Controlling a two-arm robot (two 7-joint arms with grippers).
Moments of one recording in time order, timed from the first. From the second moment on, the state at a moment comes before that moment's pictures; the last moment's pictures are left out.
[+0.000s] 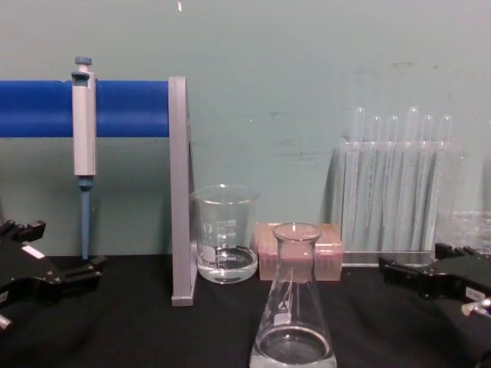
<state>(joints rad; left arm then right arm) -0.20 0.60 0.45 -1.41 -0.25 -0.12 0.03 0.34 0.27 -0.32 -1.15 0.26 -0.06 0.19</state>
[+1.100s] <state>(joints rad) -0.20 0.60 0.45 -1.41 -0.25 -0.12 0.03 0.34 0.27 -0.32 -1.15 0.27 -0.06 0.19</state>
